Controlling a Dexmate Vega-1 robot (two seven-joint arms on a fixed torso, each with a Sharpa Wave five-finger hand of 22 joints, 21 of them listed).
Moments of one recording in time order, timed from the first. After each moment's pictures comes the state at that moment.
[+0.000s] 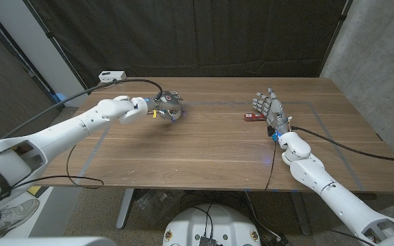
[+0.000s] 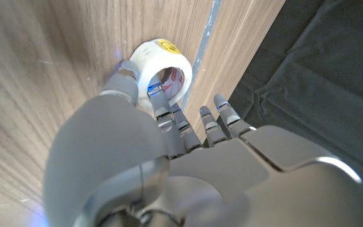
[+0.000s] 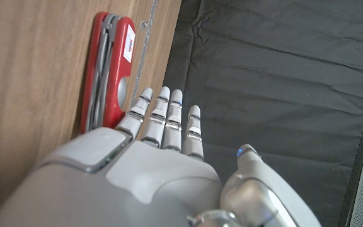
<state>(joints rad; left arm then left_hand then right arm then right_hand) 0.34 0.84 0.93 -1.38 1.14 -0.28 0.06 1.02 0.09 0.36 -0.11 0.20 1.04 -0.06 0.48 0.21 0.44 -0.21 0.25 0.21 0.14 -0.04 0.23 0.20 0.04 0.01 0.54 0.19 -0.93 -0.48 -0.37 -1.37 0.62 0.33 -0.08 0.08 0.09 0.28 0.05 0.18 0.35 0.01 0.21 0.19 0.42 0.13 0.27 0.20 0.39 0.09 0.20 0.20 0.22 0.13 0.30 0.22</state>
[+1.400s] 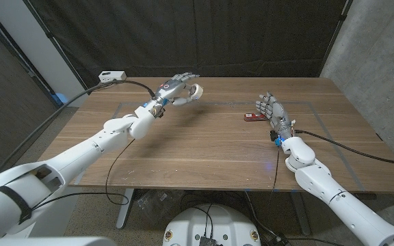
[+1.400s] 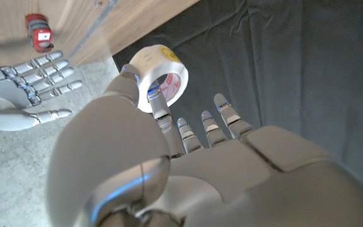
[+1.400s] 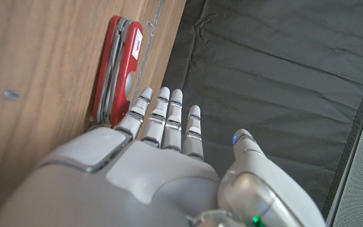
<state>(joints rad) 0.54 0.69 0.76 -1.32 0.74 -0.31 0.60 1.02 0.10 0.32 -0.09 0.22 0.97 -0.12 0.50 0.22 0.13 -0.16 0.18 0.20 0.08 -0.04 0.20 0.21 0.04 0.05 0.54 0.19 -1.03 -0.53 -0.36 -1.51 0.55 0.32 -0.18 0.21 0.12 0.37 -0.04 0.19 0.35 0.01 0.21 0.19 0.43 0.13 0.27 0.20 0.40 0.08 0.20 0.19 0.22 0.13 0.30 0.22</state>
